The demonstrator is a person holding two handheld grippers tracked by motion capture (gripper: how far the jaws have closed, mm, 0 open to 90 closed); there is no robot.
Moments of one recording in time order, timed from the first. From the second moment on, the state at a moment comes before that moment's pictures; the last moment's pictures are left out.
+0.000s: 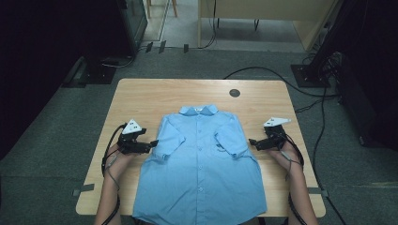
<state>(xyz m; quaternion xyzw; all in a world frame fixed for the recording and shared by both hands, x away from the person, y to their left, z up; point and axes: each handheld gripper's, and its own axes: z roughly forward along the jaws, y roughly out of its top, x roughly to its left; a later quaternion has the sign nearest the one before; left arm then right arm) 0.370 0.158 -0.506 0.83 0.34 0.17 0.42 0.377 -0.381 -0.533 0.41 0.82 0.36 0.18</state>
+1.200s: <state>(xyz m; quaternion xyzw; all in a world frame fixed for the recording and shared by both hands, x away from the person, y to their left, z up) 0.375 0.174 -0.525 0.83 0.37 0.18 0.37 0.376 -0.382 -0.532 0.41 0.82 0.37 0.18</state>
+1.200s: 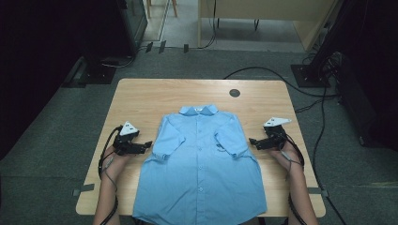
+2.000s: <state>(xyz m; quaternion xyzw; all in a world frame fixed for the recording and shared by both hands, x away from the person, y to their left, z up) 0.380 0.175 -0.523 0.83 0.38 0.18 0.36 0.378 -0.386 -0.525 0.43 0.81 0.35 0.18</state>
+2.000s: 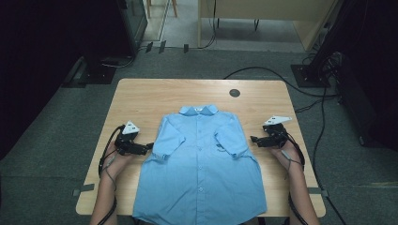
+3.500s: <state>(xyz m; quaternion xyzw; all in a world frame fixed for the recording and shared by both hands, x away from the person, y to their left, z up) 0.398 0.146 -0.496 0.83 0.36 0.18 0.39 0.401 -0.348 -0.495 0.42 0.81 0.36 0.20</state>
